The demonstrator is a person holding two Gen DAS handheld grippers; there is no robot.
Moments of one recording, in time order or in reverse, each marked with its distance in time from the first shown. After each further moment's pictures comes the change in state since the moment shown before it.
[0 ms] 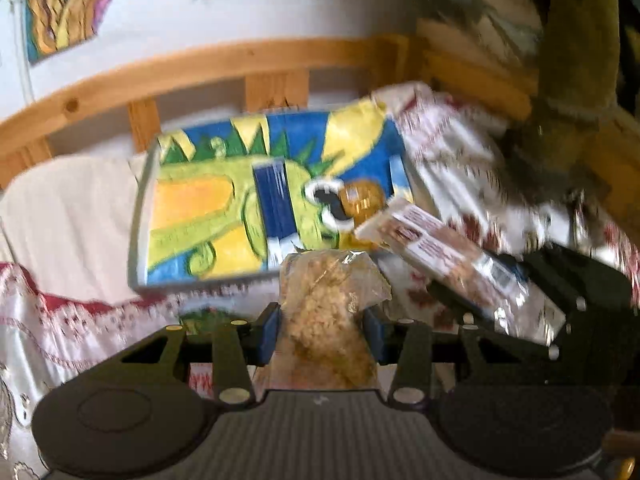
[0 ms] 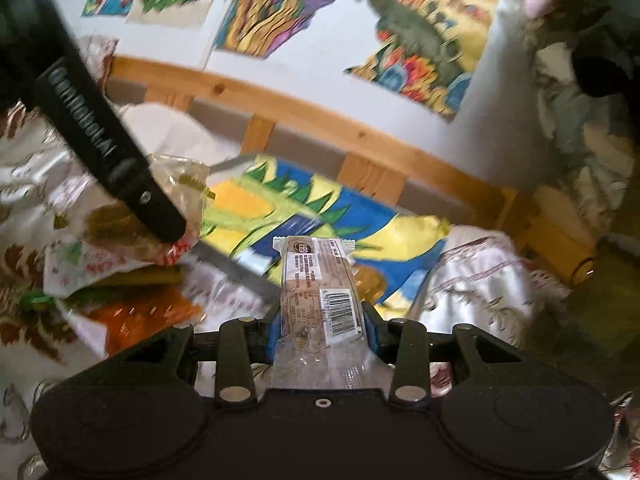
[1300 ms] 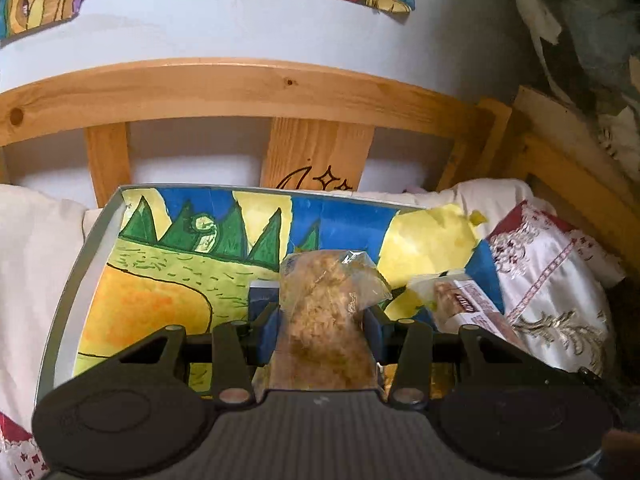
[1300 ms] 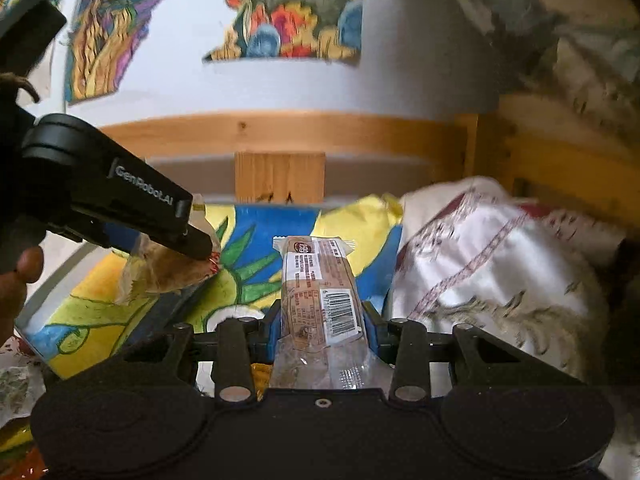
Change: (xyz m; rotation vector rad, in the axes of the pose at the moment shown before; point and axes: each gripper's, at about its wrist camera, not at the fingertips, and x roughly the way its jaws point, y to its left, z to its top) left arm 0.167 0.022 0.104 -0.212 -0.117 0.067; right arm 0.160 -0.092 0.008 0.371 0.025 -0.048
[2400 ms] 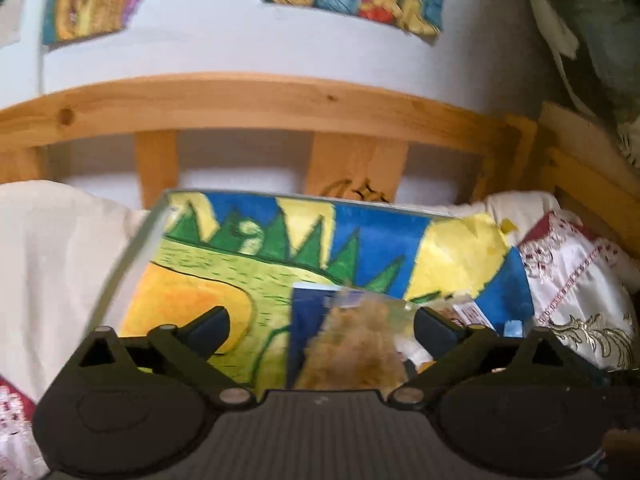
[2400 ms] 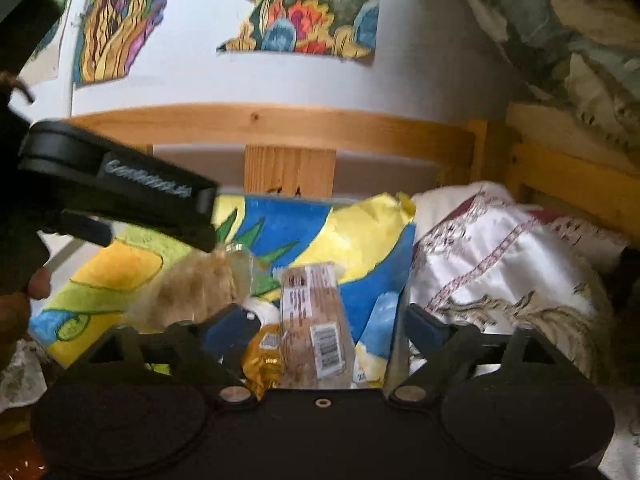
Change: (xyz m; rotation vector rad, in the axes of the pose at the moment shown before) left arm -0.021 0.012 -0.018 -0.034 -0.091 0.119; right arm -0.008 0.017 -0.004 -0.049 -0.036 -0.025
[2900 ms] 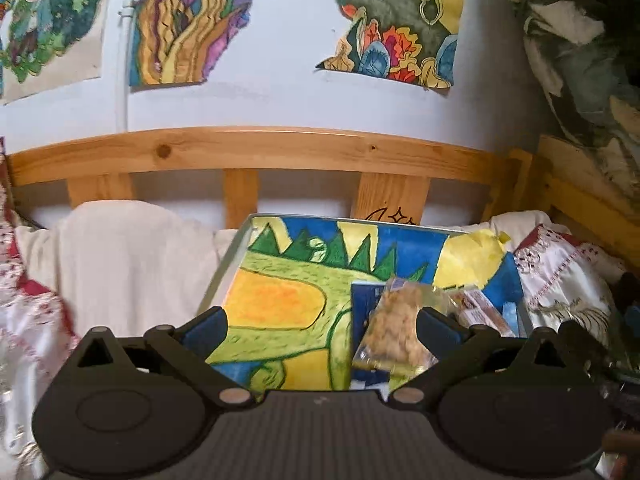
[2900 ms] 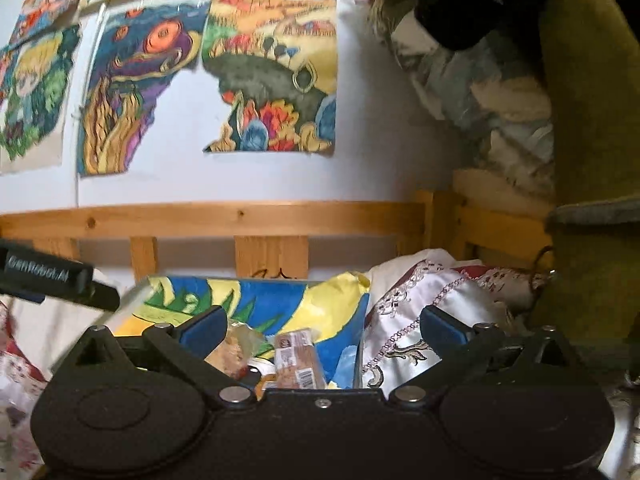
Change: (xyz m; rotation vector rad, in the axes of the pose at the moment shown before) left arm -0.108 0.034 -0.022 0.014 -0.090 0.075; right arm -0.097 -0.014 0.014 0.097 -0.188 -0.039
